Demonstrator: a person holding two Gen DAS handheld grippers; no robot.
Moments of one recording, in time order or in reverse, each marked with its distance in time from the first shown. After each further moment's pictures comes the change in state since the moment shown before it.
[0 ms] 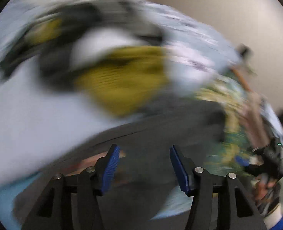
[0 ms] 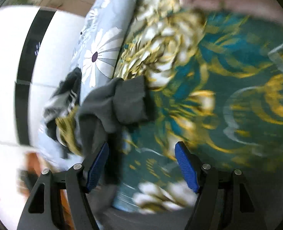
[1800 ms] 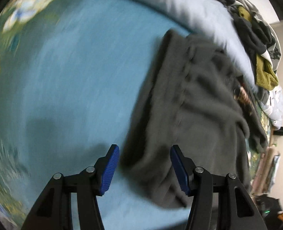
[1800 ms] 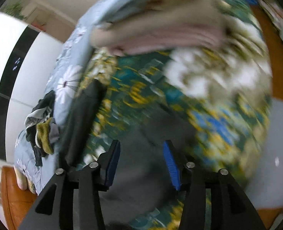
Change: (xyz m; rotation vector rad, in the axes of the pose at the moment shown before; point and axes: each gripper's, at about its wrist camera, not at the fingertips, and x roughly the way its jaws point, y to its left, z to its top) left arm -0.089 0.207 -0.311 -0.752 0.186 0.031; right arm -0.189 -0.079 -0.094 -0.012 -0.262 -0.309
